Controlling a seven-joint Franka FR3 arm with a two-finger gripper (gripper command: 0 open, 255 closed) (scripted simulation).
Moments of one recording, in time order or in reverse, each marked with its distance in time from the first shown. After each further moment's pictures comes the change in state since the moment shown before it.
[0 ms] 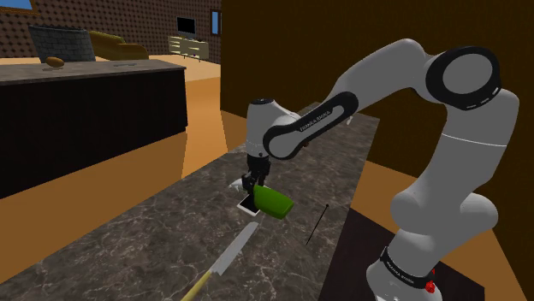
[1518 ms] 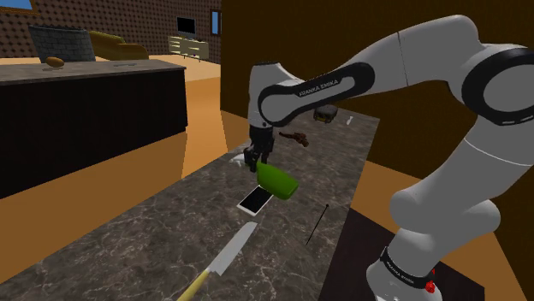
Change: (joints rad) arm -0.071 -0.272 0.048 0.109 0.309 -0.232 -0.228
